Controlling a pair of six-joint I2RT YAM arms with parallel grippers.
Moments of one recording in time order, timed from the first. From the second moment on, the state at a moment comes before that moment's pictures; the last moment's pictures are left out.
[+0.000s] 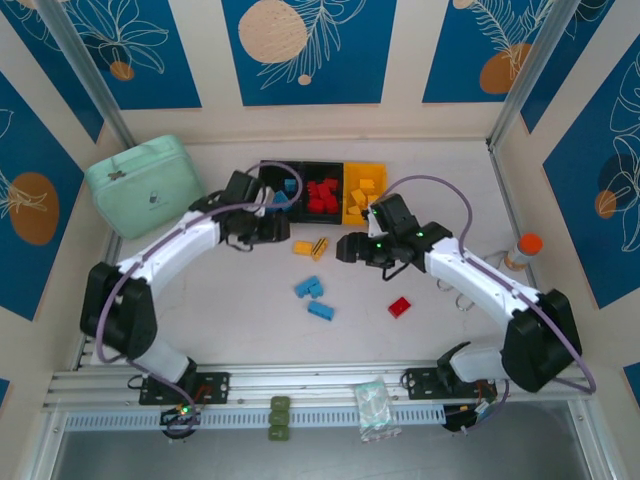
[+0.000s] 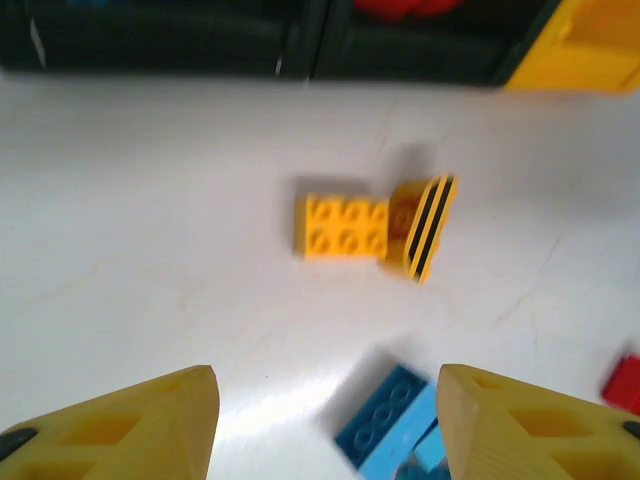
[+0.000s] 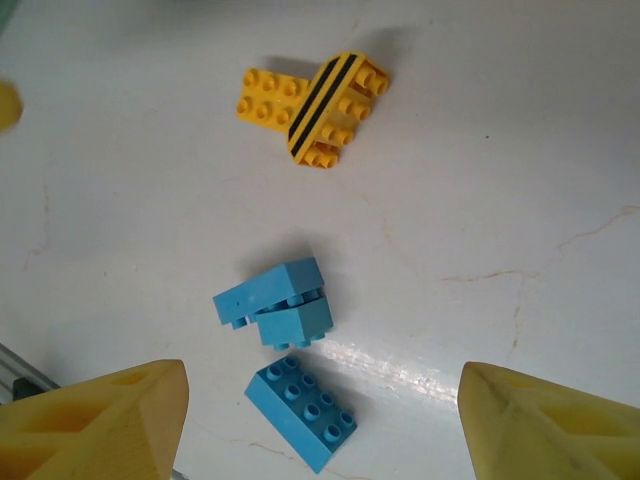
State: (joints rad) left arm -0.45 1.53 1.16 -0.66 0.23 -0.45; right arm 0.56 1.35 0.99 -0.62 -0.28 0.61
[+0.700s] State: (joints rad) left arm -0.46 1.04 0.68 -0.55 0.26 -0.59; right arm 0.62 2.06 1.56 -0.82 -0.18 0.79
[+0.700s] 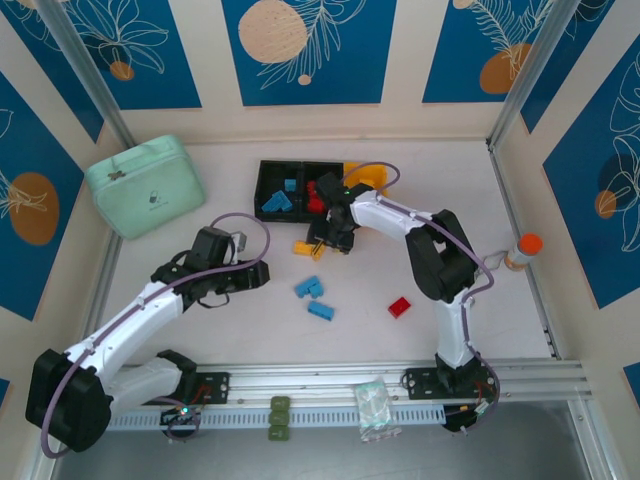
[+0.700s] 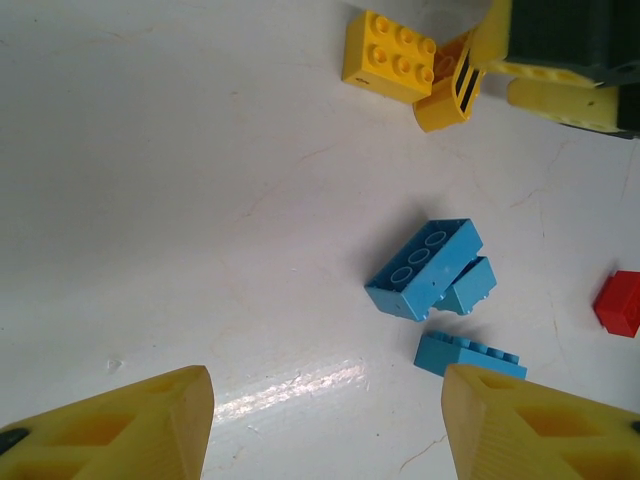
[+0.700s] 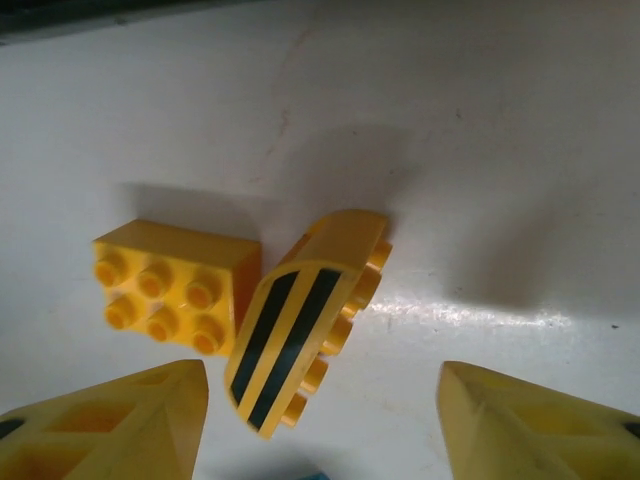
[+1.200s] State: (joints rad) left arm -0.46 1.08 0.66 -0.51 0.26 -0.63; right arm 0.60 2.07 1.56 -0.83 -0.20 0.79
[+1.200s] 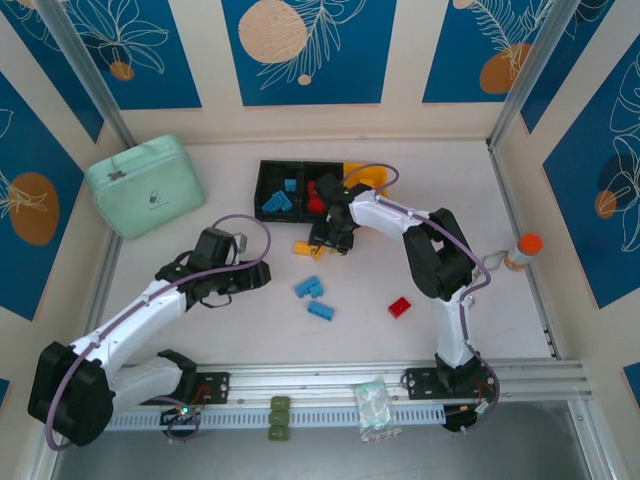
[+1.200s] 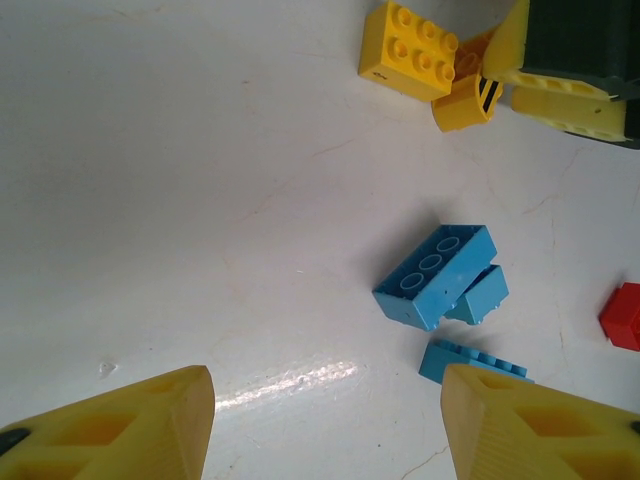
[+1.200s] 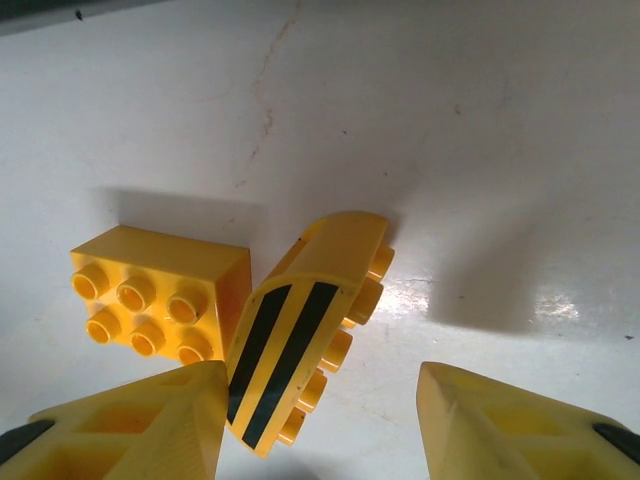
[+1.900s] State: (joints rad) left arm -0.46 1.08 0.66 -0.51 0.26 -0.63; right arm 0.62 2.07 1.64 -0.85 -0.17 0.79
